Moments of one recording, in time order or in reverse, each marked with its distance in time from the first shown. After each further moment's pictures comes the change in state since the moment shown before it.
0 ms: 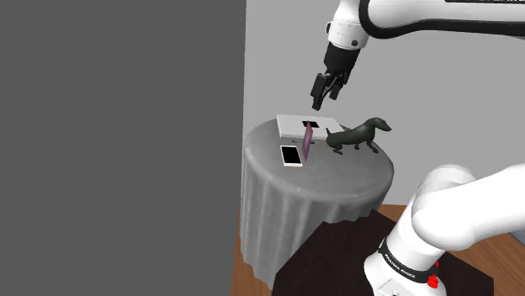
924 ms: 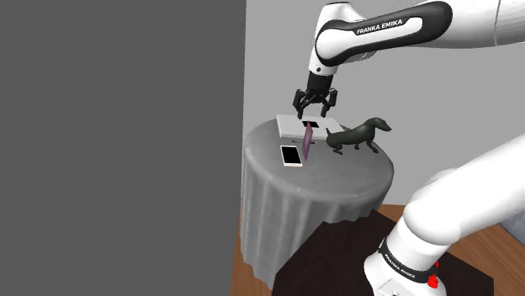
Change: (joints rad) arm -0.178 0.347 -0.064 0.034 0.037 0.220 0.334
